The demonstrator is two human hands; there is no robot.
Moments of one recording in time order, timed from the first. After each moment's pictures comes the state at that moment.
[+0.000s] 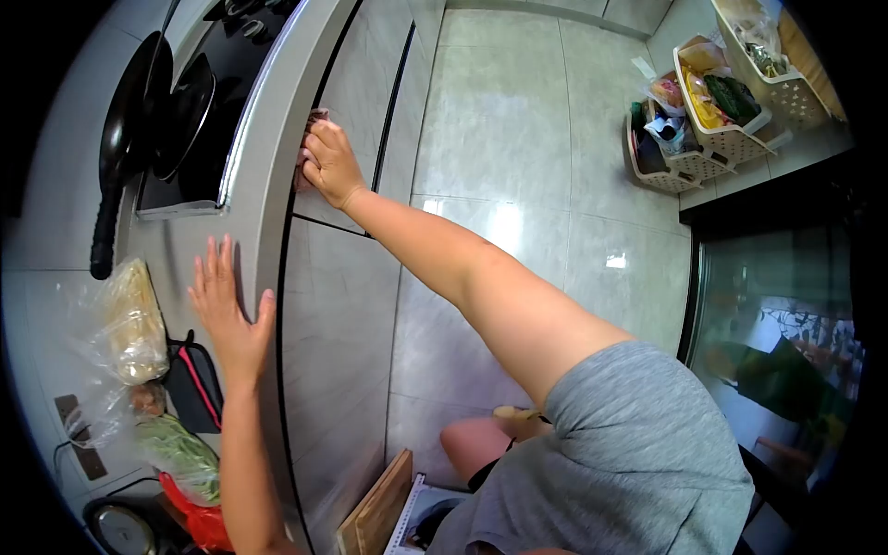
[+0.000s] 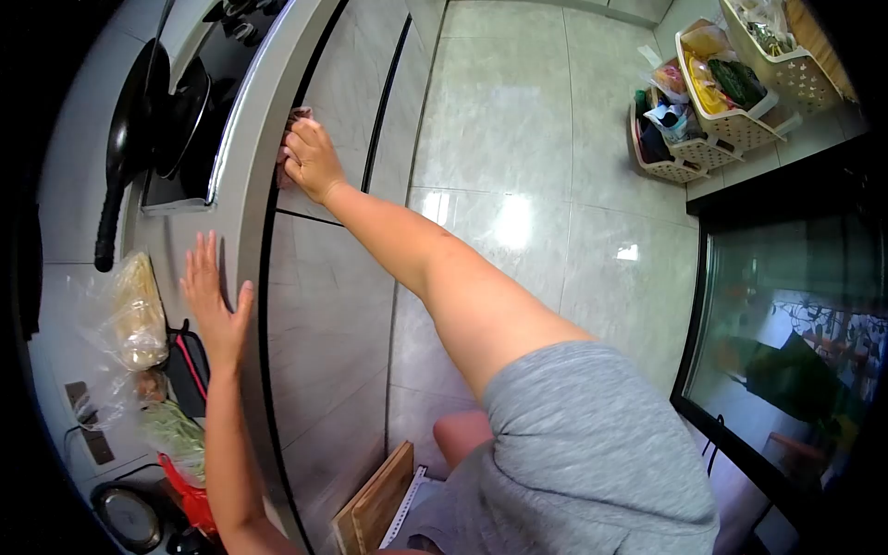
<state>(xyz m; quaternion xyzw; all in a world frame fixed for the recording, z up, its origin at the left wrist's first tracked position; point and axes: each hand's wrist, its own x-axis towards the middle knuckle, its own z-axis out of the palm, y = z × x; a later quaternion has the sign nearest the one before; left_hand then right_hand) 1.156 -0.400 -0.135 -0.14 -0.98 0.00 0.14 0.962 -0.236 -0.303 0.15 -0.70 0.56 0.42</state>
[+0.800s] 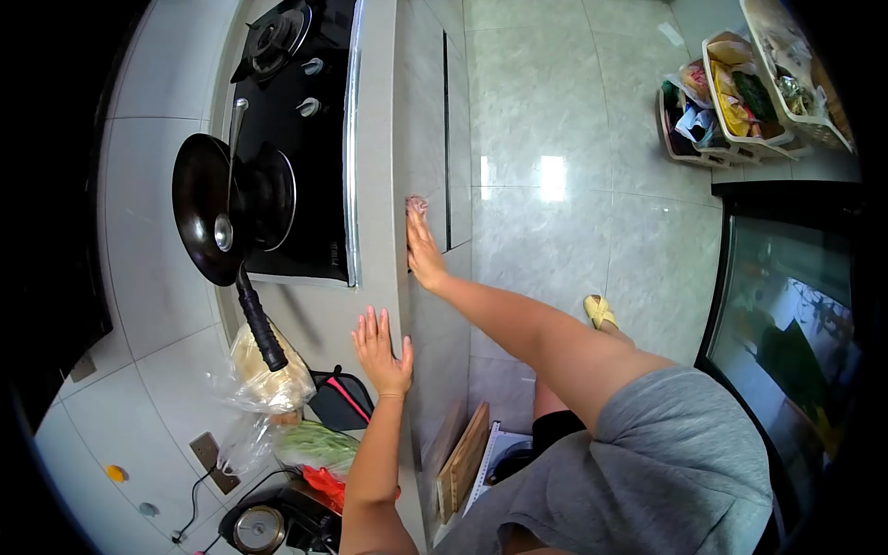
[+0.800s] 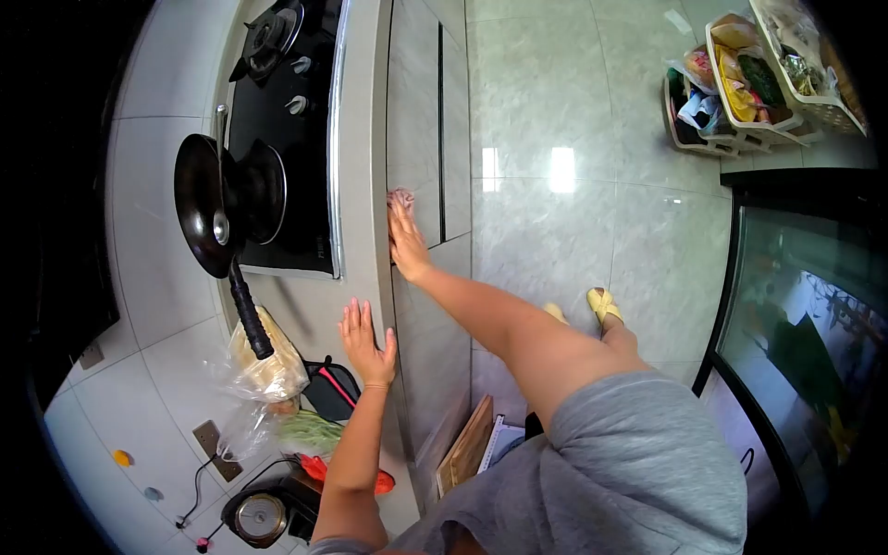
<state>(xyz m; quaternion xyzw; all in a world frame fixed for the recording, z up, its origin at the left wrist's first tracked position) 1.135 -0.403 -0.114 -0.14 -0.99 -0.07 0.00 1.009 -0.269 -0.262 -0.06 -0.76 0.64 0.04</state>
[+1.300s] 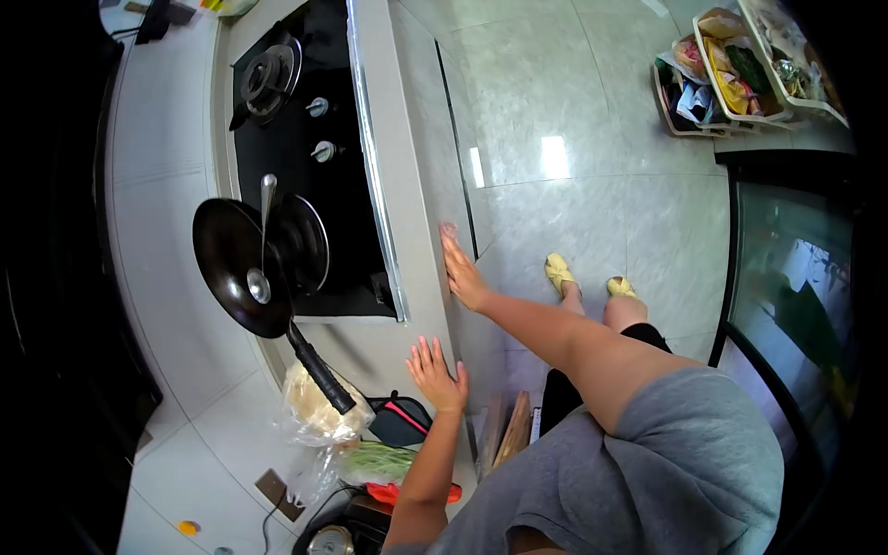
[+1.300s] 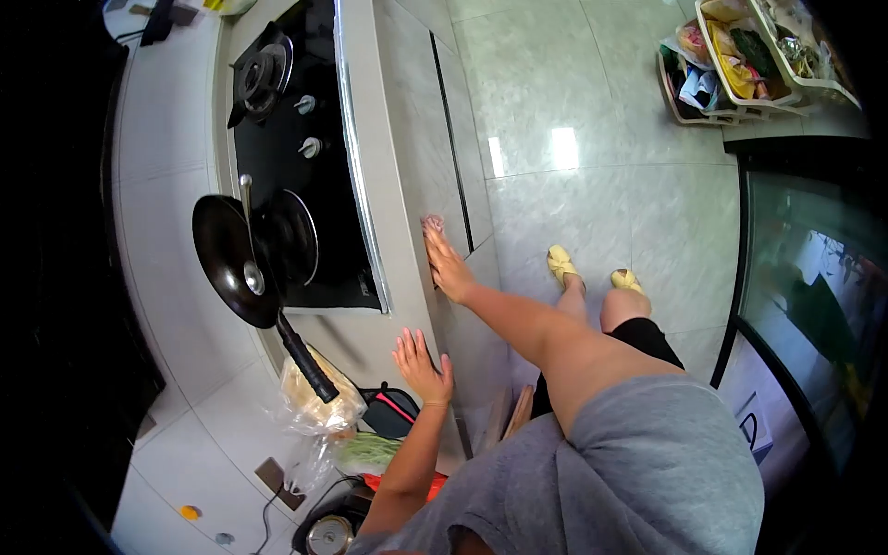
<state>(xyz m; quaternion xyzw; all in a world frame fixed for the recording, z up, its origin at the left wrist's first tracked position) 1.129 -0.407 -0.112 -0.14 -0.99 -0.05 -0.07 1.003 -0.245 -0.237 -0.03 -0.78 0.63 0.03</state>
